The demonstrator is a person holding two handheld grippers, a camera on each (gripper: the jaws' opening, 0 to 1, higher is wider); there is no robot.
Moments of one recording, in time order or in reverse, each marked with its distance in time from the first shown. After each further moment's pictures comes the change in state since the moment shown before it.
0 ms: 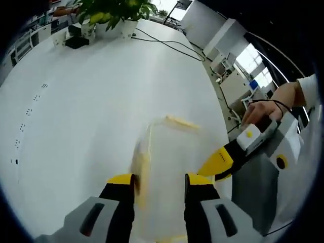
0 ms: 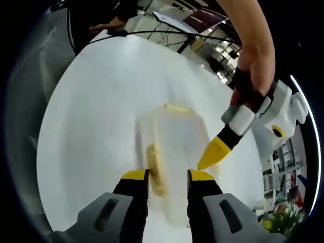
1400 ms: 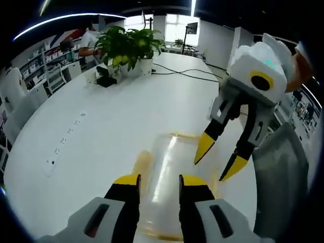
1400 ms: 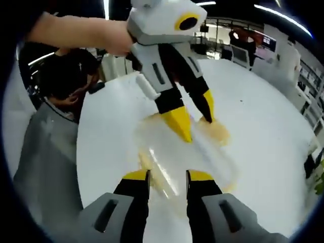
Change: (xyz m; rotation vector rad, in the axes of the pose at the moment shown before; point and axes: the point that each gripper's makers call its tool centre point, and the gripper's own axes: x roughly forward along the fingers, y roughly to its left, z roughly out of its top) left arm -0.035 0.005 0.009 0.086 -0.302 0.362; right arm -0.022 -0.012 -0.006 0.547 -0.114 0.270
